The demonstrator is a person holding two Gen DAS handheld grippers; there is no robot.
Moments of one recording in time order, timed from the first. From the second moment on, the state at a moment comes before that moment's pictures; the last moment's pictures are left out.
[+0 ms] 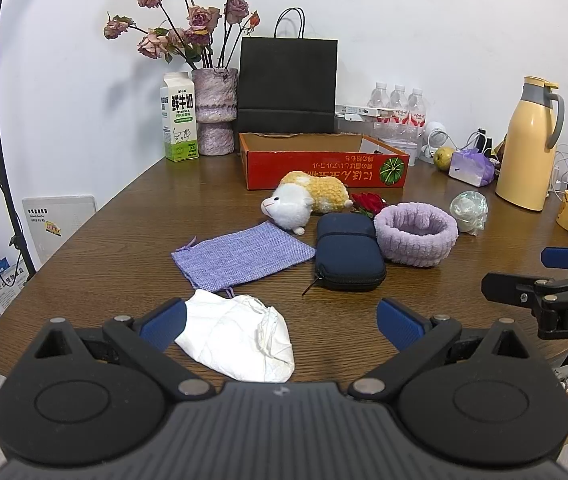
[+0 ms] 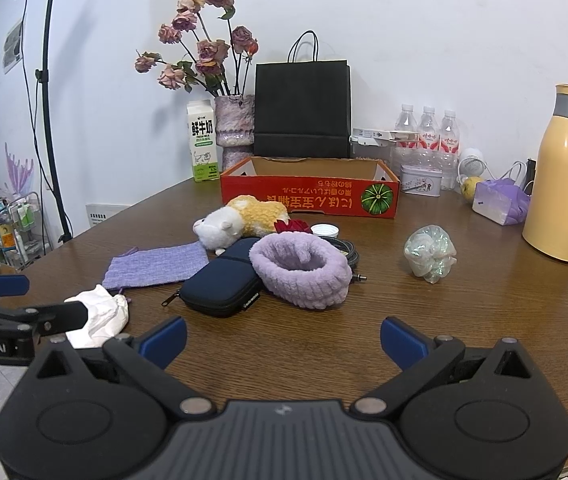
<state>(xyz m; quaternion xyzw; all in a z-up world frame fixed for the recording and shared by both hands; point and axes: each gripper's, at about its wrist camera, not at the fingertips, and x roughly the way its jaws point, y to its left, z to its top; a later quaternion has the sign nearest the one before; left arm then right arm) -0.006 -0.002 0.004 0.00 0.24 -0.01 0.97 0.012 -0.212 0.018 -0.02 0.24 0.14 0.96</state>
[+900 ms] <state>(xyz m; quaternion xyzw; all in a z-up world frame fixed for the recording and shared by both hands) -0.009 -0.002 0.006 -0.01 0.25 -0.01 0.97 0.012 -0.212 0.017 -0.02 0.24 0.14 0.96</state>
